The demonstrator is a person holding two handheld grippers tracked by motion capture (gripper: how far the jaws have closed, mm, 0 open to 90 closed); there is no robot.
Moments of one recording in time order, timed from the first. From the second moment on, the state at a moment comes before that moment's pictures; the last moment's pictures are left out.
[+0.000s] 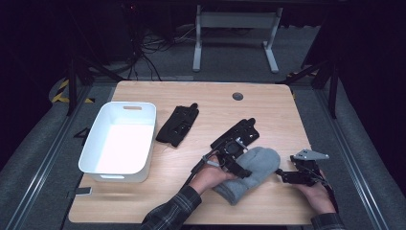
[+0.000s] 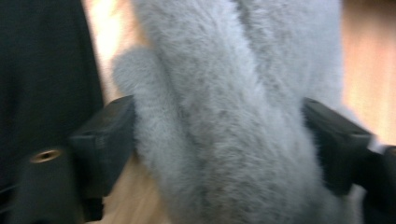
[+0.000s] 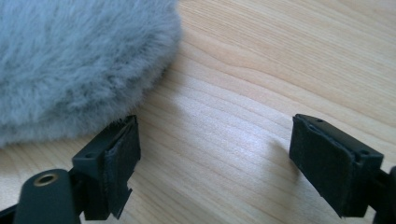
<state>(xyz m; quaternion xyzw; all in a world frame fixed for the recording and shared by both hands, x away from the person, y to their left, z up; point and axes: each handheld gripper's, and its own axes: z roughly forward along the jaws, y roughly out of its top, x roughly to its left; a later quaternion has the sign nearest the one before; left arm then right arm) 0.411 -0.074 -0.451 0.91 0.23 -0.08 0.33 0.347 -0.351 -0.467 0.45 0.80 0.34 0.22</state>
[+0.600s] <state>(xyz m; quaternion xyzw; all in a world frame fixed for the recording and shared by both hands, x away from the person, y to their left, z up) 0.413 -0.069 -0.444 0.91 0.19 -0.12 0.34 0.348 -0.351 -0.469 0.45 0.80 0.34 0.21</state>
